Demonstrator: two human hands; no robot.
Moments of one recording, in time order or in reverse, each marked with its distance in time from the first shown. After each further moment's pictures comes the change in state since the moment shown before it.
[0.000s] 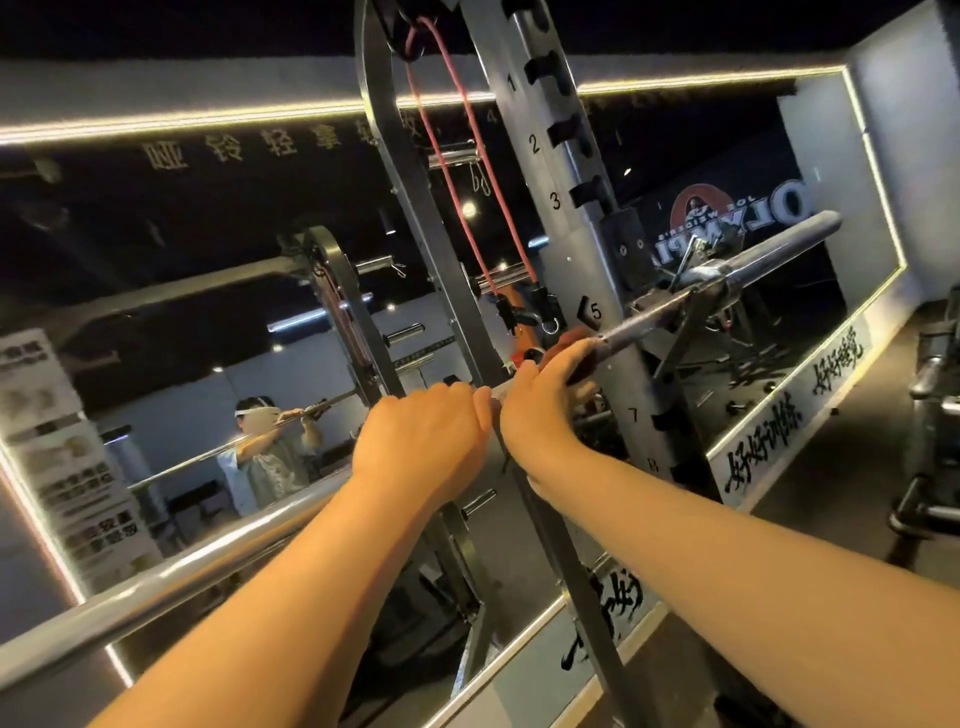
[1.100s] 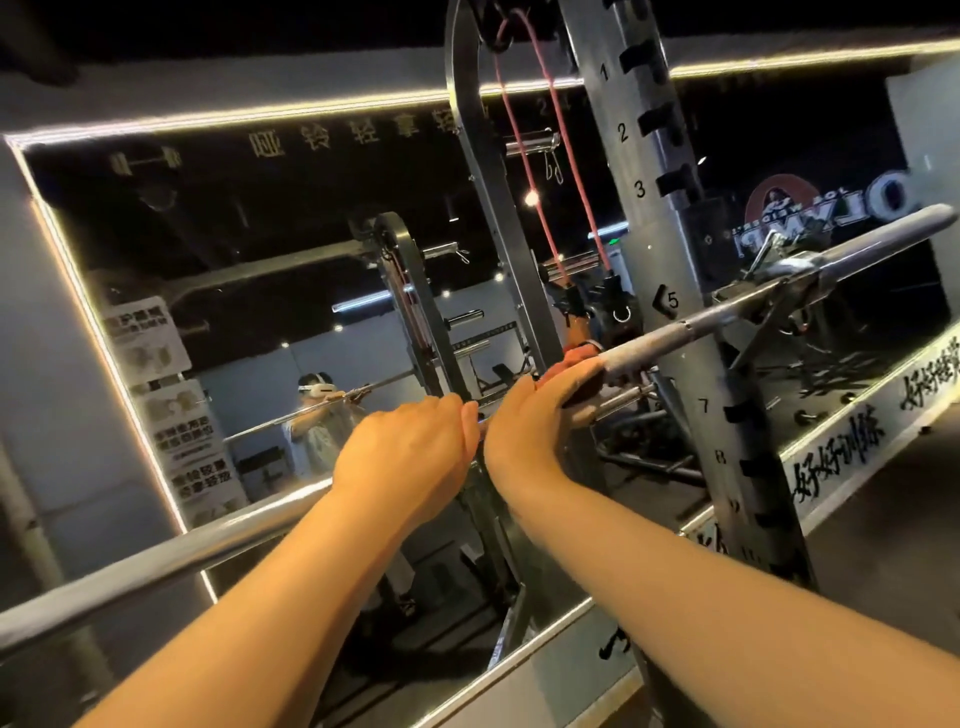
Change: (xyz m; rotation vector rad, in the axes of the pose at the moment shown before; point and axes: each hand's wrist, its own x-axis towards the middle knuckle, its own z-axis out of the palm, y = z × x) left_hand -0.085 -0.057 -0.003 -0.151 -0.072 -0.230; right_hand -0.096 0.037 0.048 0.033 -0.209 -0.362
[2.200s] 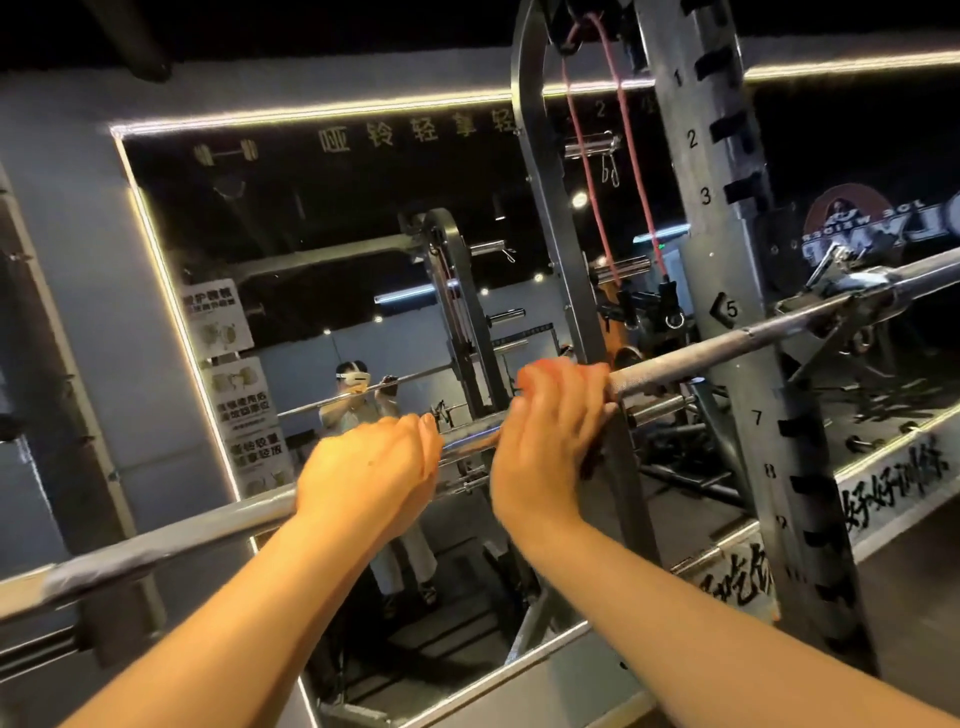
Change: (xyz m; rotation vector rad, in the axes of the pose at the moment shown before) left_hand -0.067 -0.056 -0.017 0.069 -0.017 -0.229; right_hand -0.046 -0.002 0.007 -0.564 -0.174 -0.247
